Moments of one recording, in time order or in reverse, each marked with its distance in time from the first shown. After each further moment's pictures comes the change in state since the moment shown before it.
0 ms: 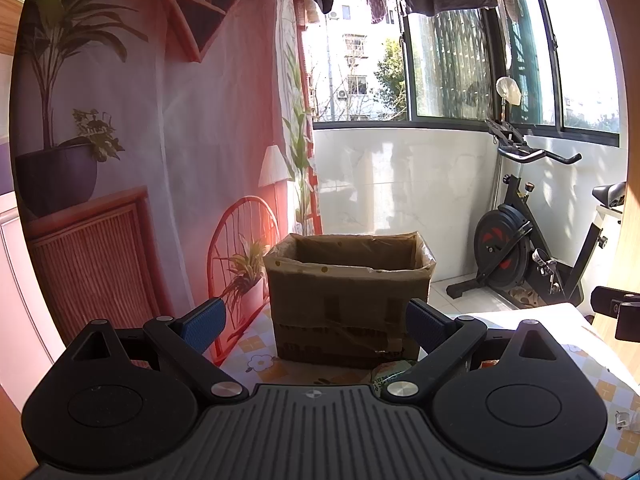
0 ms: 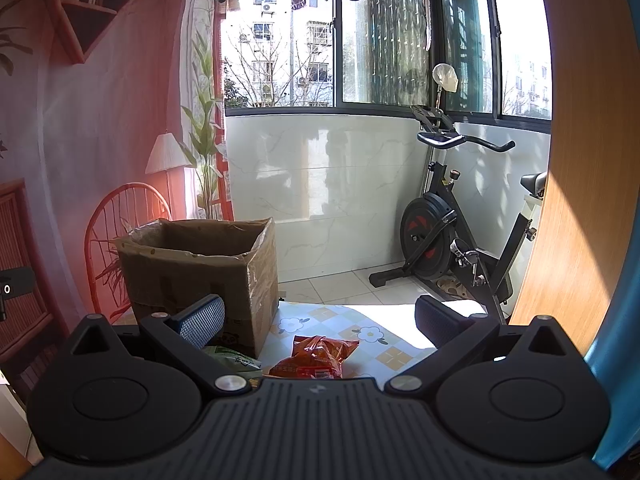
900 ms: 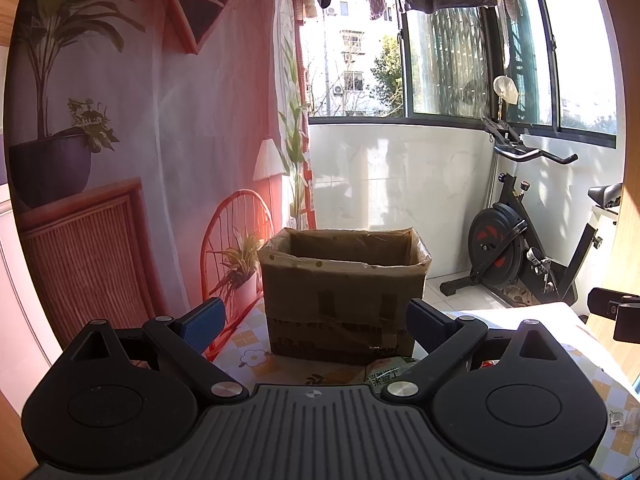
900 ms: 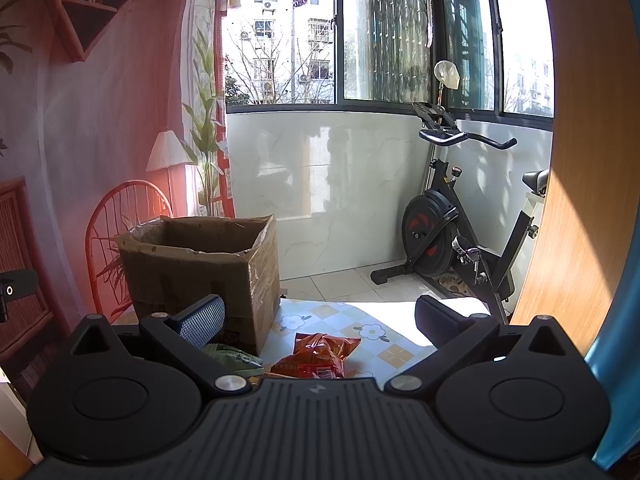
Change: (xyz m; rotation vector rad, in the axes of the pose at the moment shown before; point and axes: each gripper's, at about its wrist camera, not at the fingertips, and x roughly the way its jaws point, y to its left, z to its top) left arm 0.003 0.001 0.000 -0.014 0.016 -0.023; right arm 0.001 -0.004 -0.001 0.004 0.009 0.005
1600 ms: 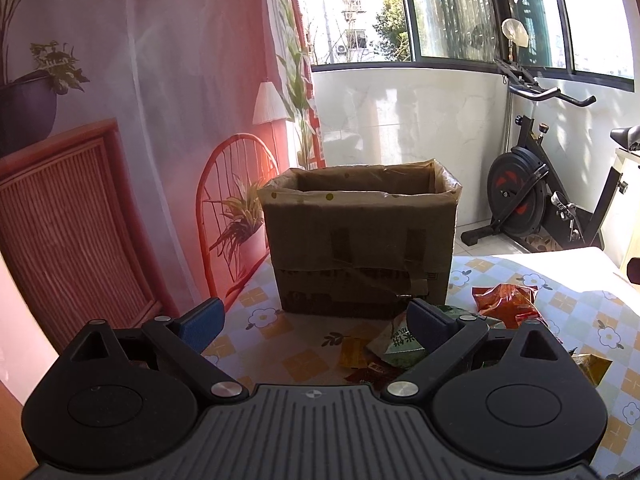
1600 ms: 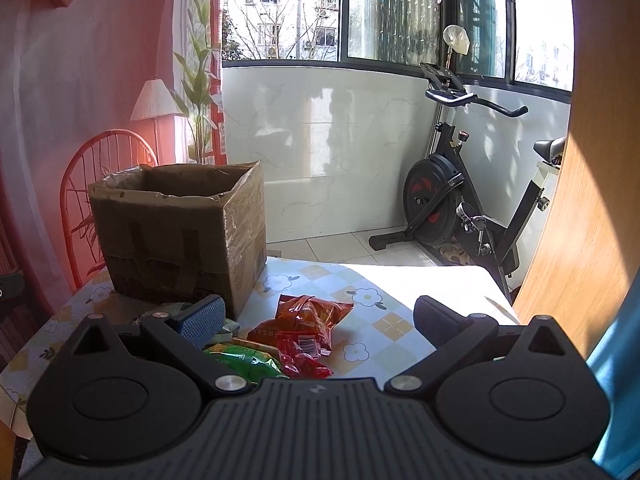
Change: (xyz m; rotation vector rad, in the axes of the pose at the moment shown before) left arm 0.086 -0.006 -0.044 0.064 0.145 0.045; right arm 0.083 -0.018 -0.037 -0.043 0.124 0.002
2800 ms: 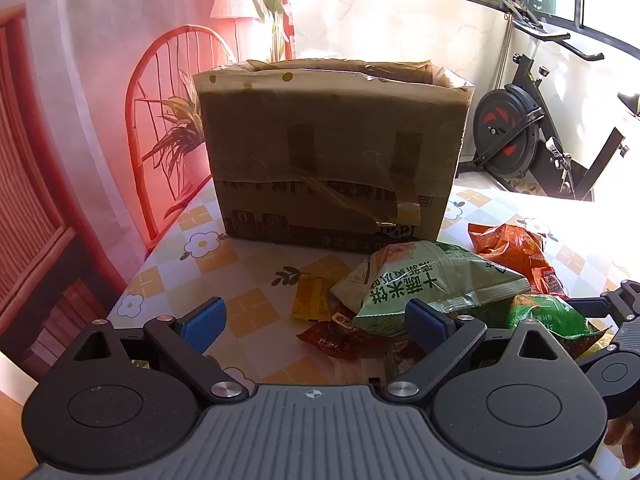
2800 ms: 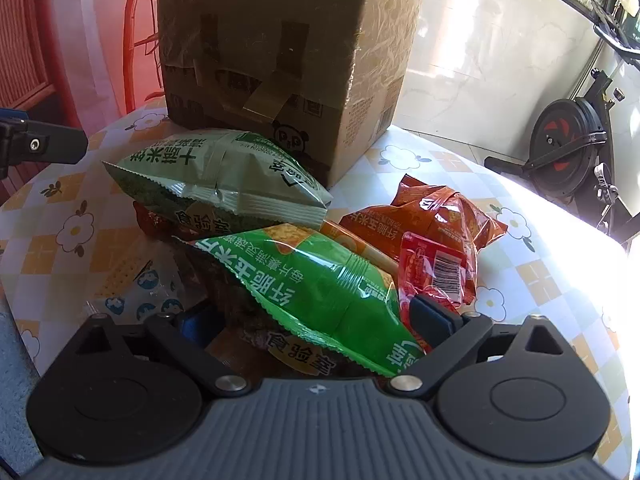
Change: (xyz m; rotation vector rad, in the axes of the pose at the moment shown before) left arm 0.107 -0.016 -0.022 -0.049 0.237 -0.106; right arm 0.178 0.062 -0.068 -0.308 0.365 0.274
